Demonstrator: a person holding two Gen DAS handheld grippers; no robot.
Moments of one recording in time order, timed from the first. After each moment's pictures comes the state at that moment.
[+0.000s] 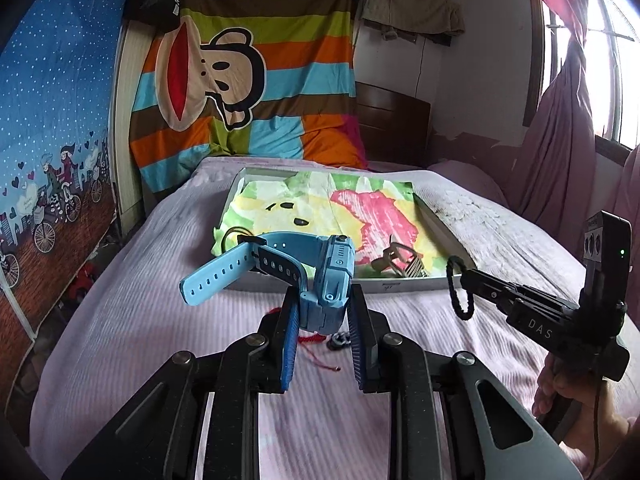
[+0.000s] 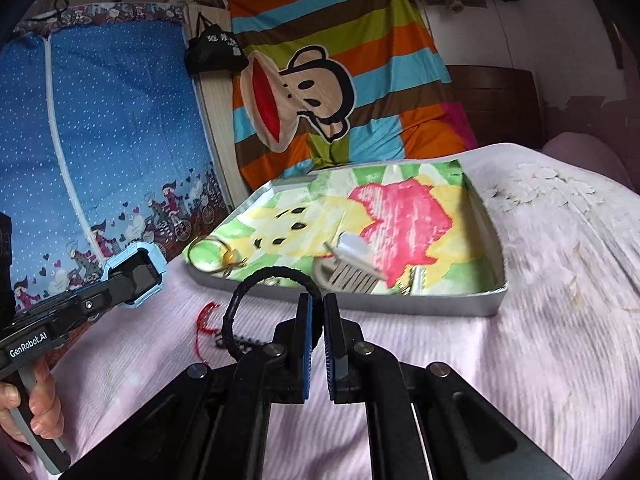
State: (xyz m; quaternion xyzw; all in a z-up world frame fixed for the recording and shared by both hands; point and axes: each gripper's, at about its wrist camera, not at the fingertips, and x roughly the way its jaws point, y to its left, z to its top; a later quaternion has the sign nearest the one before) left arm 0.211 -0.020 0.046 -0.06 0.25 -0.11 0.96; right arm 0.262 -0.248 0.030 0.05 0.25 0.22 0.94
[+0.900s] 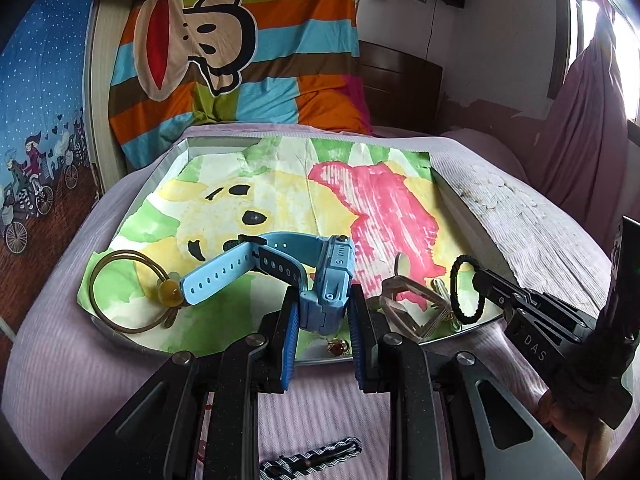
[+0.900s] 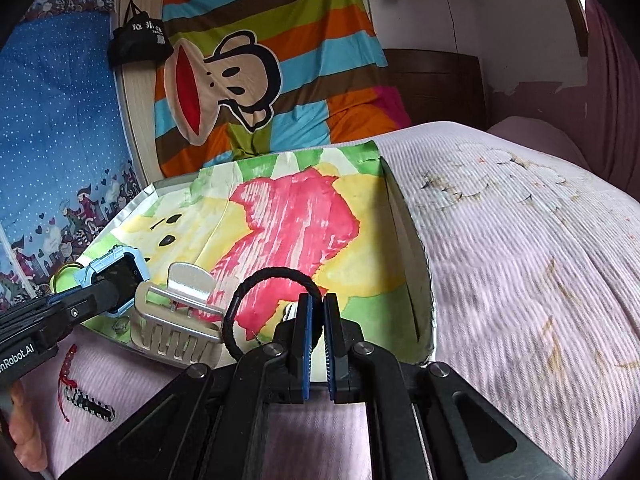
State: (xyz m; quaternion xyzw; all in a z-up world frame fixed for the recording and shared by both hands) left arm 0.344 -0.073 0.001 -0.05 0.32 -0.10 0.94; right arm 0.355 -0.270 -0.012 0.03 0.30 0.12 0.95
